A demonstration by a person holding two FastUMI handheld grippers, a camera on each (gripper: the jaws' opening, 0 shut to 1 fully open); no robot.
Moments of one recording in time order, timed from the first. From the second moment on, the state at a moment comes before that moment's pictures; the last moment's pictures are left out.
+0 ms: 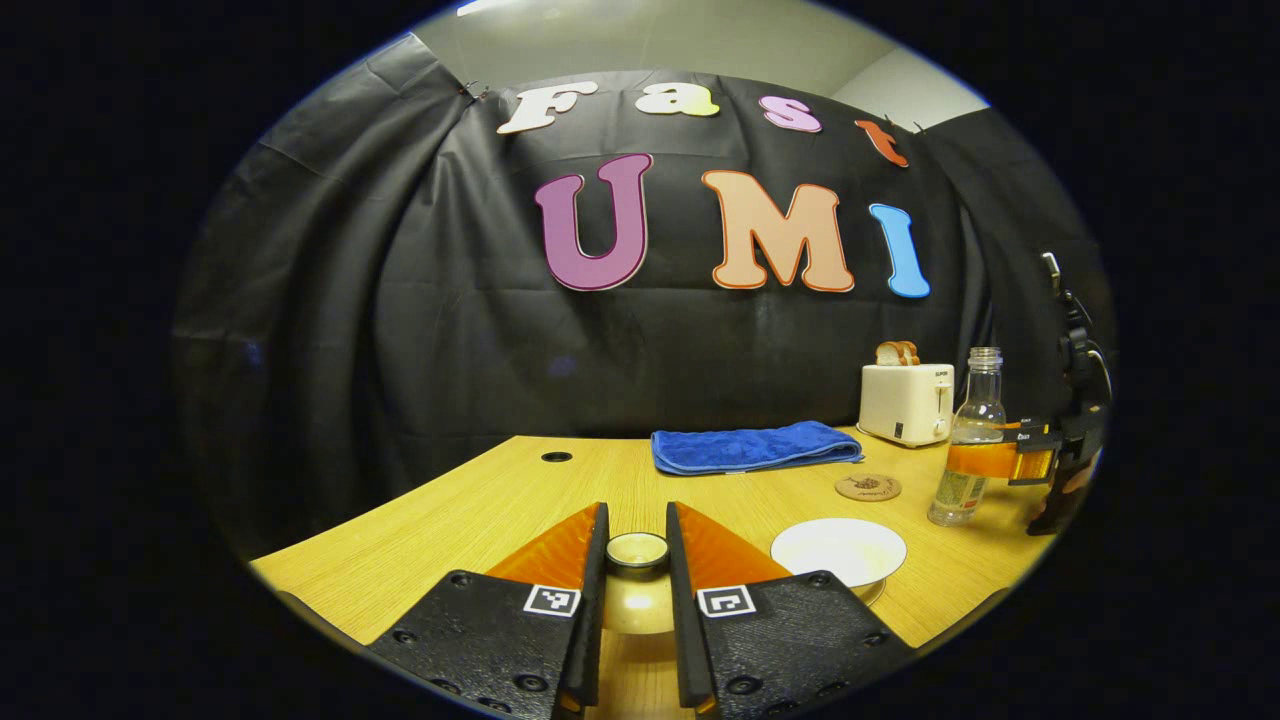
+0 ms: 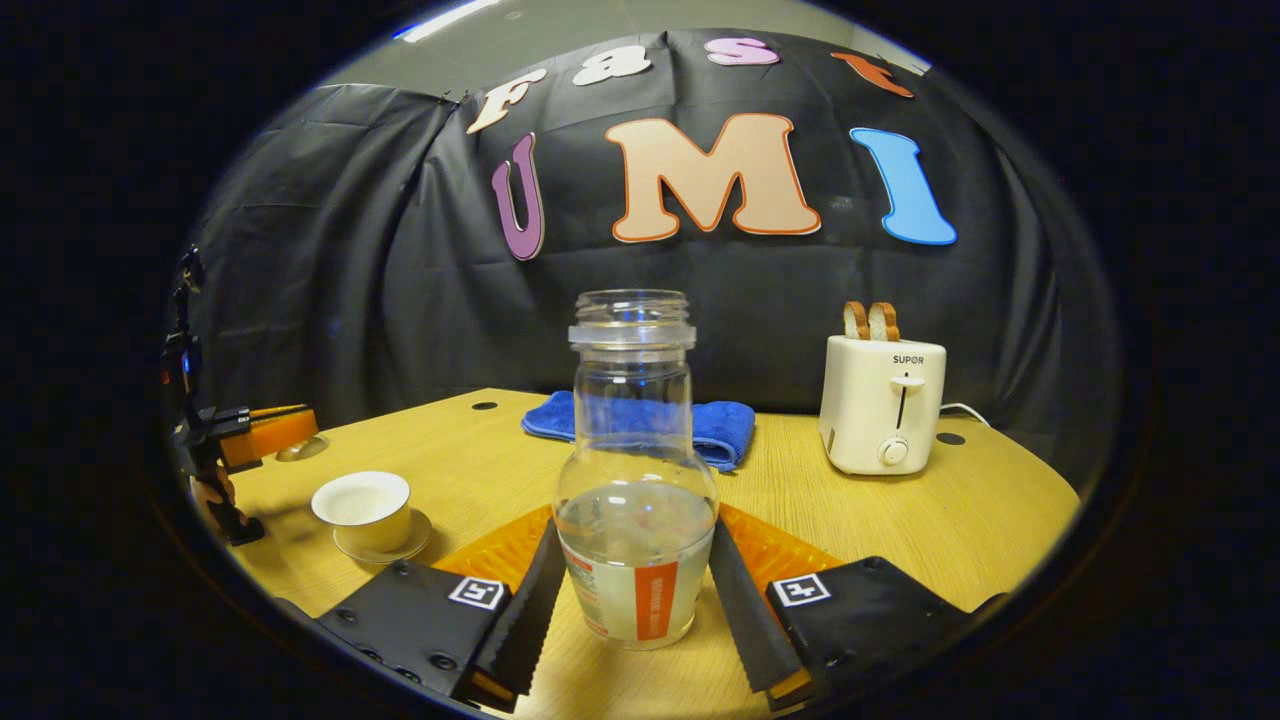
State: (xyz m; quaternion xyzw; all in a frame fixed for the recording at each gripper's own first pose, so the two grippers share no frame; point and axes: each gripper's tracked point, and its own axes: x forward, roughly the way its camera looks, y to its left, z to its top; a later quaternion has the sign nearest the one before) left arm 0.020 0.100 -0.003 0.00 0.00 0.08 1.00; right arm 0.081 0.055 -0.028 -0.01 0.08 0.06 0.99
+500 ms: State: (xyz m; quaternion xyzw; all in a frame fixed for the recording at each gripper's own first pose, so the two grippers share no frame) left arm 0.021 0.100 -0.003 0.00 0.00 0.08 1.00; right arm 0.077 0.042 -0.018 -0.17 0.07 0.00 0.98
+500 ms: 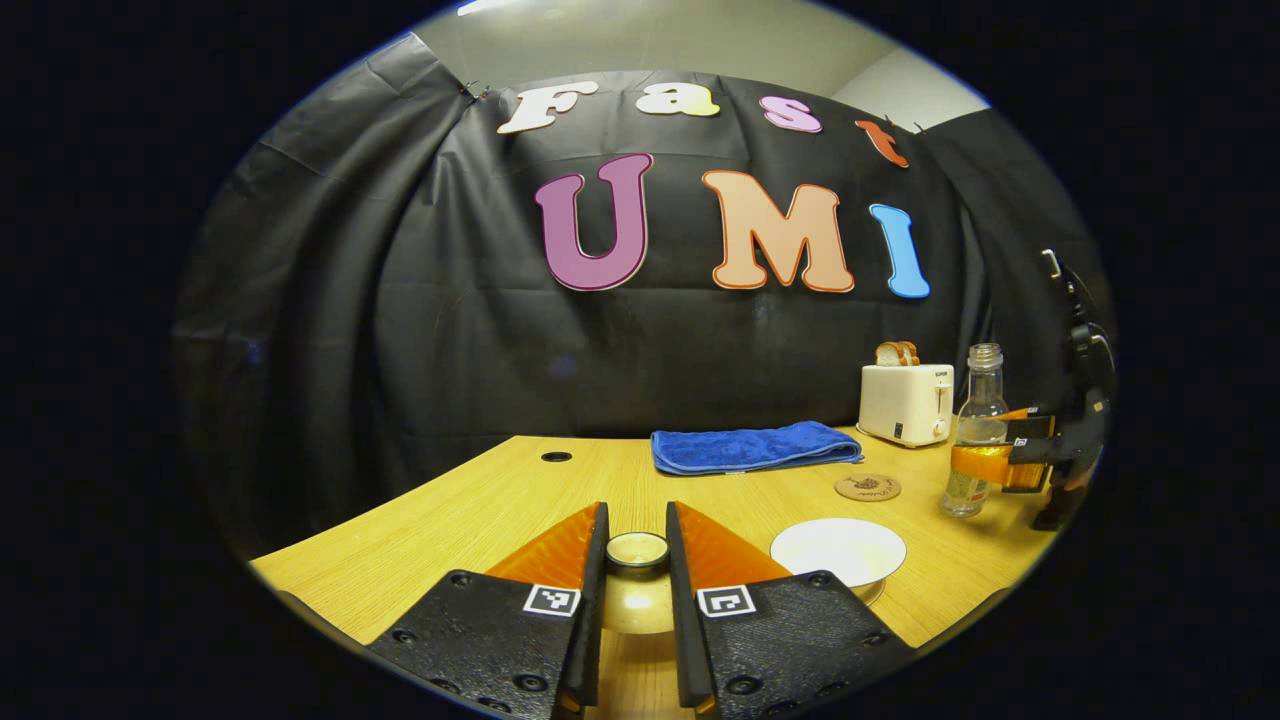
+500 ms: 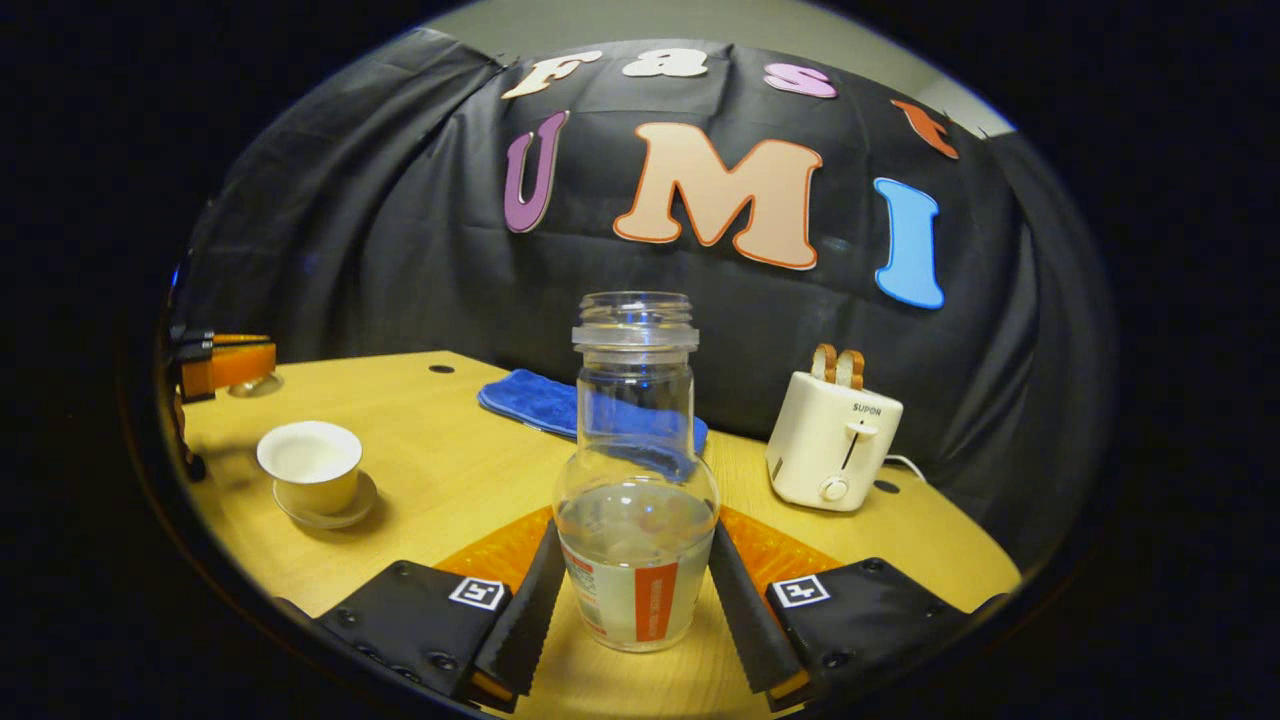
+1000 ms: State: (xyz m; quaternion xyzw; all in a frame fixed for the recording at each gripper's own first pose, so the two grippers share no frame) left arm 0.021 0.100 -0.004 0.00 0.00 0.08 1.00; right arm 0.072 0.075 0.004 -0.40 0.06 0.01 0.91
